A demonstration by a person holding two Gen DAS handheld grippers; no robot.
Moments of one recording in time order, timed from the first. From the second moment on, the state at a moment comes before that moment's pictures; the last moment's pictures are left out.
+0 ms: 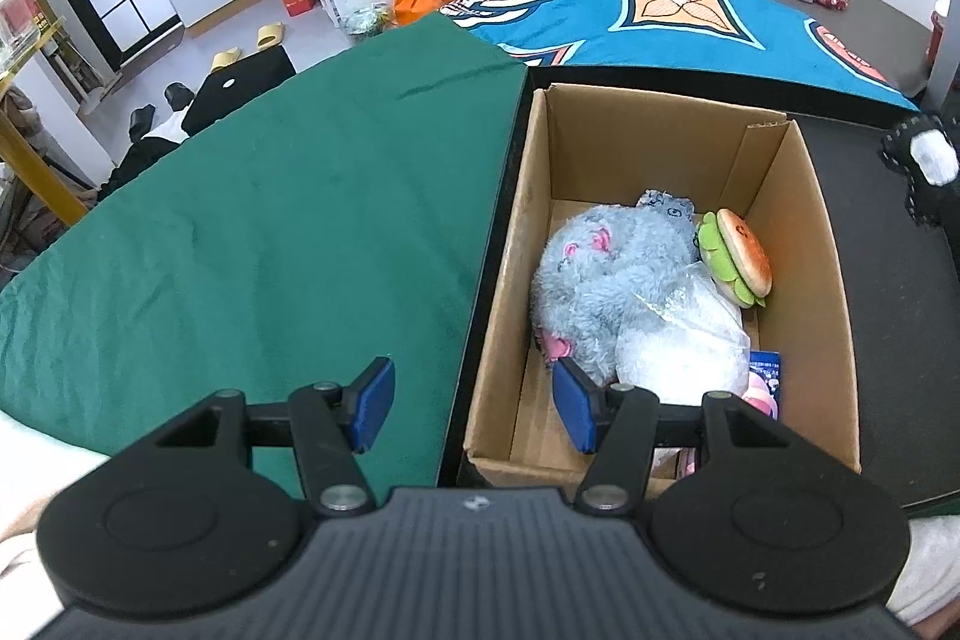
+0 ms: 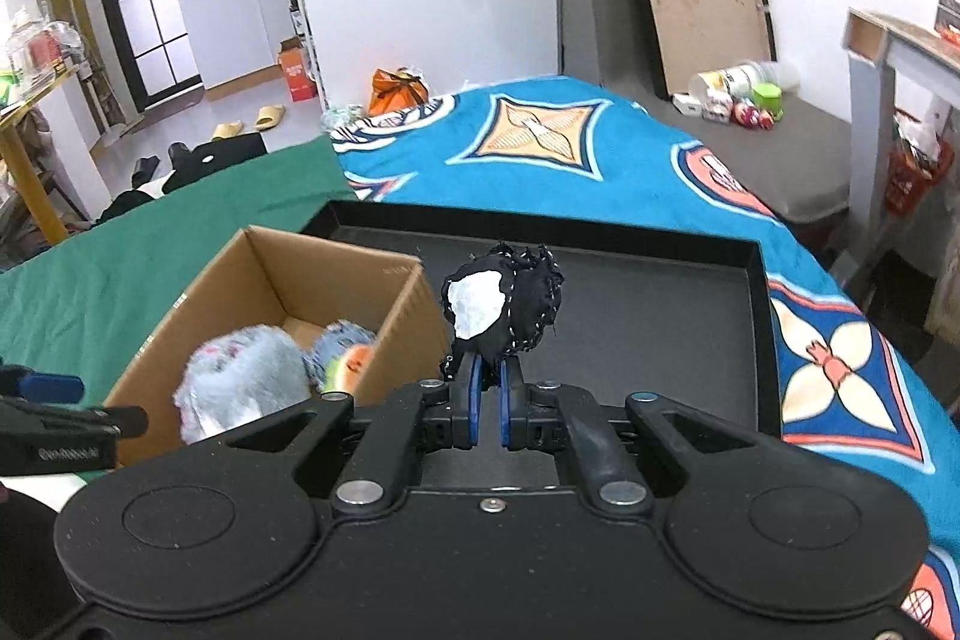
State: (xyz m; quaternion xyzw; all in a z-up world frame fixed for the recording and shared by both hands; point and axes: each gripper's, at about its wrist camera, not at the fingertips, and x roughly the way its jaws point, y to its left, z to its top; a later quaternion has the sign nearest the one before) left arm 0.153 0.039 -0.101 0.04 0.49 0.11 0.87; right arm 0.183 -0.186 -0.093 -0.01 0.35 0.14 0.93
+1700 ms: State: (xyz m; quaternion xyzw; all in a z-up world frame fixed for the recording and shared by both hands) left arm 0.159 0.063 -0.108 -0.04 0.51 0.09 0.85; right arm 0.172 -0.147 -0.084 -0.02 0.36 0.17 0.91
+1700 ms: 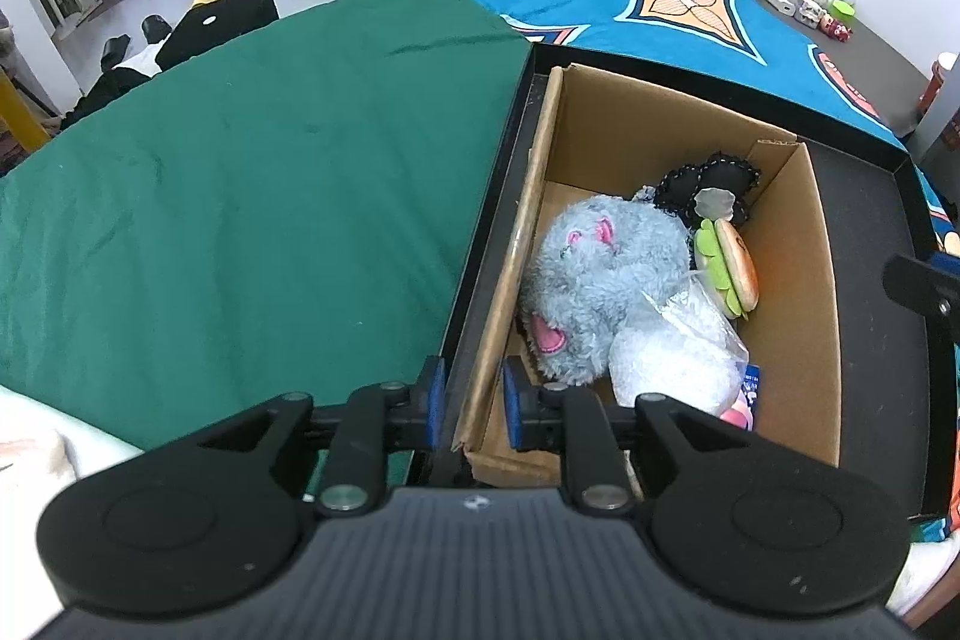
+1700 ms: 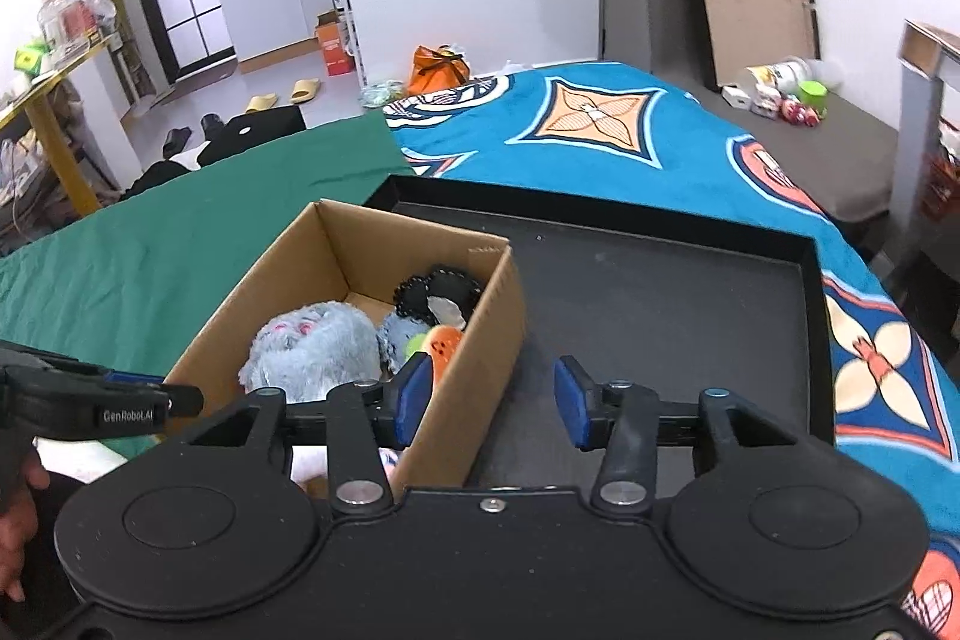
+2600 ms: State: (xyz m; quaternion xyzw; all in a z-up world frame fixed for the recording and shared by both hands) left arm 0.131 0.026 -0.027 0.00 0.46 0.08 0.89; right arm 0.115 -0.212 -0.038 0.06 0.34 0.12 0.93
